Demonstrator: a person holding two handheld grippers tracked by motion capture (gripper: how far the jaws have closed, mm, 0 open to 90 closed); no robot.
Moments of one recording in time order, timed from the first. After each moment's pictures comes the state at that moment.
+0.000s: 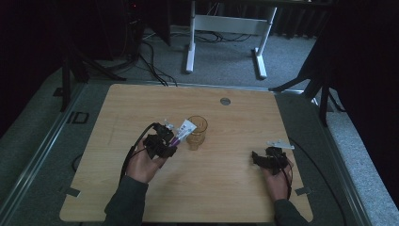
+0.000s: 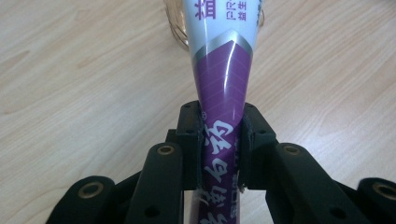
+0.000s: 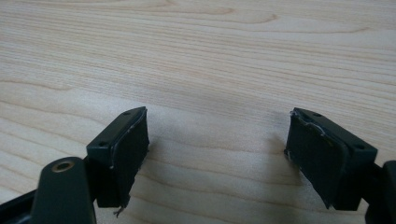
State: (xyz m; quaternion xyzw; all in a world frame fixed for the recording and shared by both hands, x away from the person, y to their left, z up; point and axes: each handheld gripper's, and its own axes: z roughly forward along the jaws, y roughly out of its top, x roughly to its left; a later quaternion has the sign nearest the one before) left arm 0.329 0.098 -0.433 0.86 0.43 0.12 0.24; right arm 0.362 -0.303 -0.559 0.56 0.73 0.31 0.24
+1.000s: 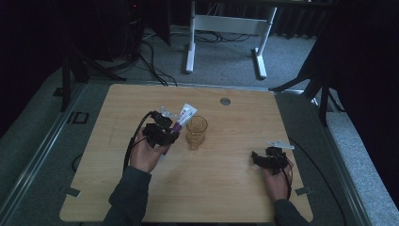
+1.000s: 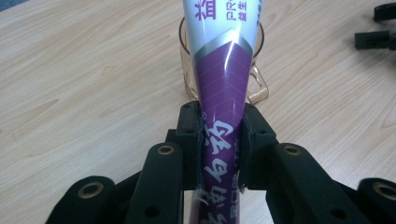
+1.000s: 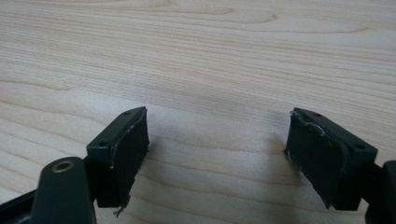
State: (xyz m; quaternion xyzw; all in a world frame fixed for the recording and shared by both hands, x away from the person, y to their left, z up) left arm 0.347 0.103 -0.410 0.83 0.44 0.15 0.31; right arm 0.362 -0.303 -0.559 0.56 0.73 0.31 0.24
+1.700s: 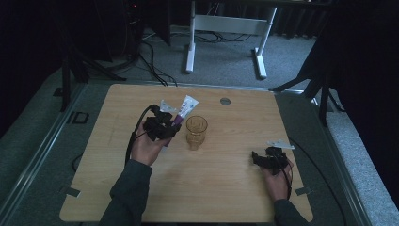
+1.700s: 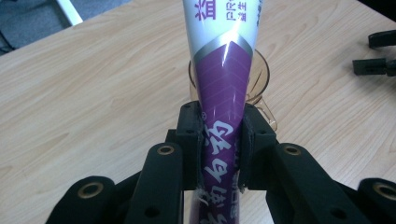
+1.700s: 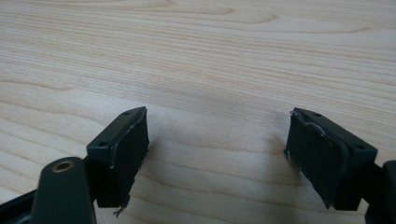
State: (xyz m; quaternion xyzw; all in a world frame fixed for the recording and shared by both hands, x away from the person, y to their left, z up) left arm 0.361 0.106 -0.406 0.82 0.42 0.17 0.35; right arm 0.362 -0.303 -0.559 0.56 0.73 0.31 0.24
